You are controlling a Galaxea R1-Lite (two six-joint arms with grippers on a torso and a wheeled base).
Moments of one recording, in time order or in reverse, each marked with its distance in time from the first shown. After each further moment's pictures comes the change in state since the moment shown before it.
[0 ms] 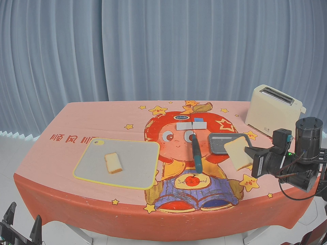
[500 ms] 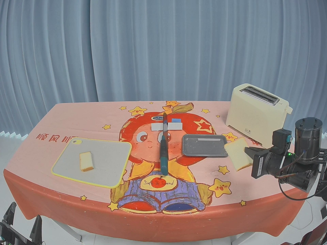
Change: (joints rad) left arm 0.000 0.000 0.000 0.000 0.000 0.000; right arm 0.000 0.002 0.002 0.000 0.000 0.000
